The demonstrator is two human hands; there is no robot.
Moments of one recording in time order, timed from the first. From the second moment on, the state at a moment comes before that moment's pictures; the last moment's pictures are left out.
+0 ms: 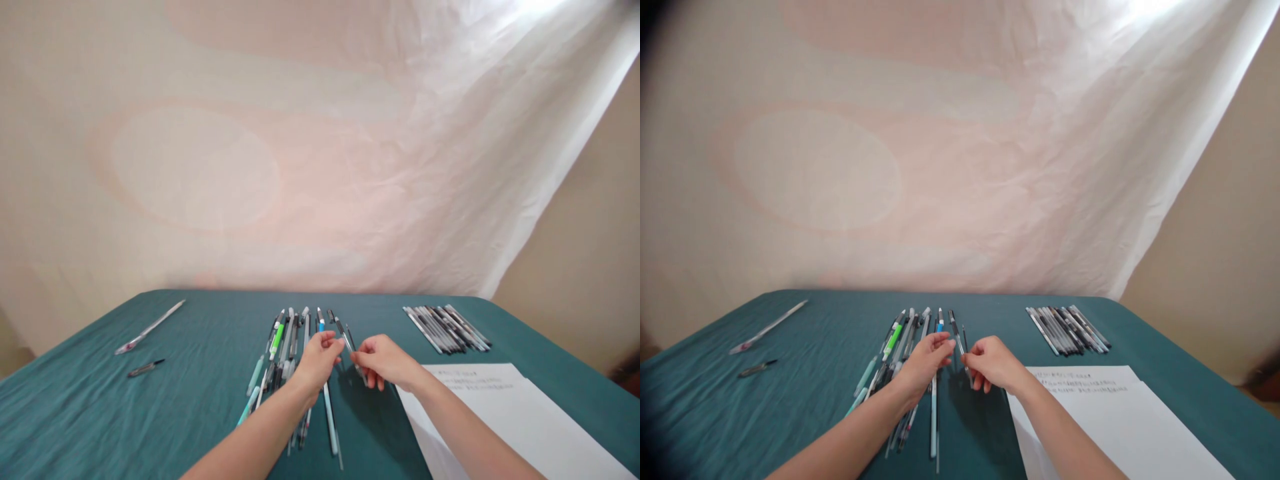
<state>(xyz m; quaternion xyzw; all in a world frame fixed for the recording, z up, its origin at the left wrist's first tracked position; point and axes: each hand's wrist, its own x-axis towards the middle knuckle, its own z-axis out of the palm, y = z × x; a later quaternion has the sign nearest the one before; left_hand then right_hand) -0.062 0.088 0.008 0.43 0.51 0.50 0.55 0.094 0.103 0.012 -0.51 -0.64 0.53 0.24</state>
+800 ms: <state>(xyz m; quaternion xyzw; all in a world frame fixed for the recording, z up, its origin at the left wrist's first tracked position) -0.049 0.065 0.021 0.67 0.43 0.43 0.42 0.114 0.085 0.087 -0.41 -0.65 0.43 0.48</state>
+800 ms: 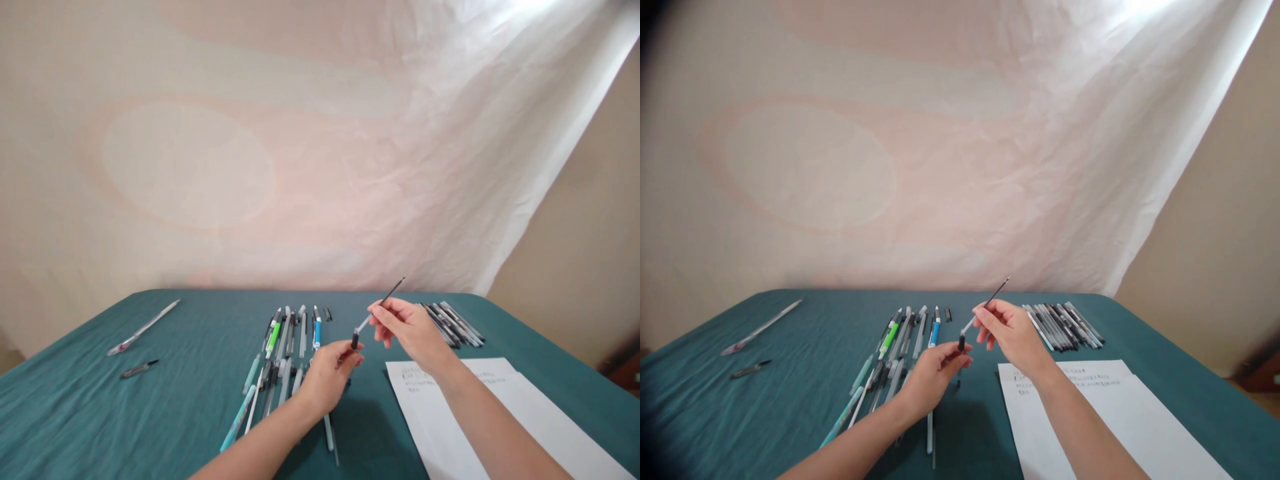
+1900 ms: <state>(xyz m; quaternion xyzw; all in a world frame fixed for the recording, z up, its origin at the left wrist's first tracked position) -0.053 0.066 0.014 0.72 0.41 0.42 0.37 0.123 0.101 0.079 -0.48 -0.72 0.33 0.38</state>
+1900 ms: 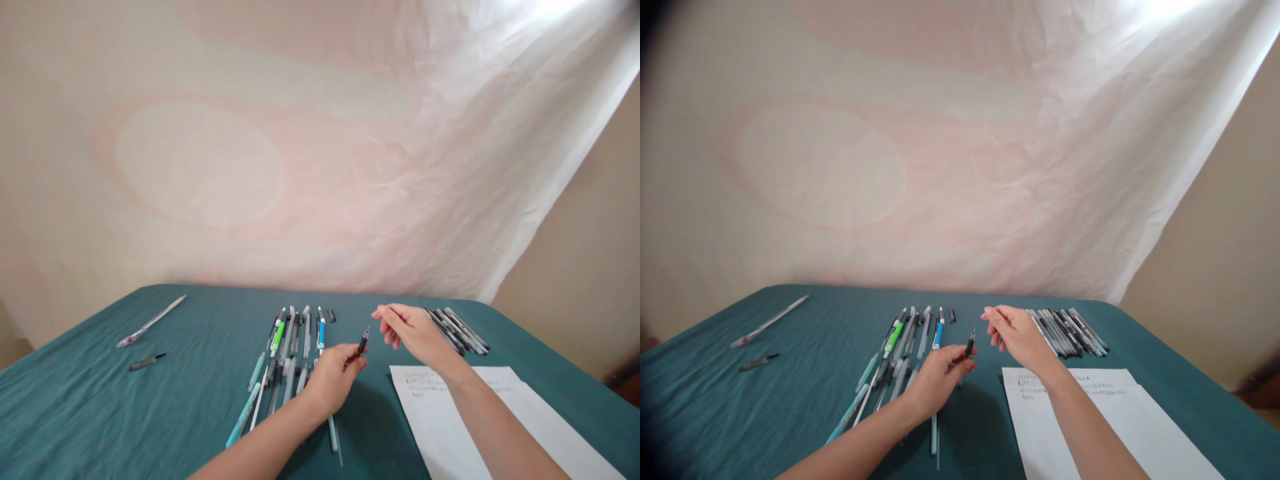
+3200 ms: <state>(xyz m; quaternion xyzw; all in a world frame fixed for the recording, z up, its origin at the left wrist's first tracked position) -0.054 0.062 0.013 0.76 0.42 0.39 0.31 0.136 0.100 0.081 -0.42 -0.68 0.43 0.43</state>
